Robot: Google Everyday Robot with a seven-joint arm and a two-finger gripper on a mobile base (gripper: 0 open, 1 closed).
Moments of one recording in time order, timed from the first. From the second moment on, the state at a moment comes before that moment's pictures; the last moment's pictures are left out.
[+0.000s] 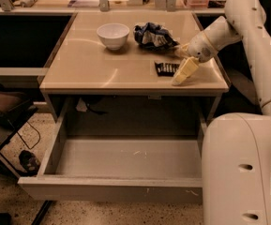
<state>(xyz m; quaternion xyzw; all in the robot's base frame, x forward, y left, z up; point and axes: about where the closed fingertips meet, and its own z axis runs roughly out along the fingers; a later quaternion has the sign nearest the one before) 0.715 -0.159 0.794 -0.59 0.73 0.25 0.24</state>
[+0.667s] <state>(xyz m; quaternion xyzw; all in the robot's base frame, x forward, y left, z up) 0.714 -0.160 0.806 -0.59 0.73 0.25 0.25</state>
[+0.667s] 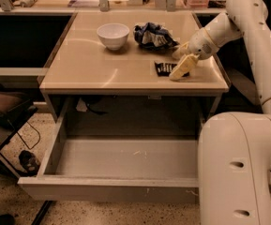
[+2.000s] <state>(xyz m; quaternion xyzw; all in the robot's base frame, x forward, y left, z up) 0.614 -0.283 0.989 -0.59 0.65 0.03 0.48</state>
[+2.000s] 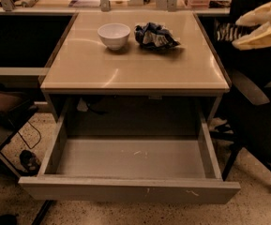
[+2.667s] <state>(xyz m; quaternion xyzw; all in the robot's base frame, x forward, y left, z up) 0.586 -0.276 1.026 -0.58 0.64 0.00 0.51</state>
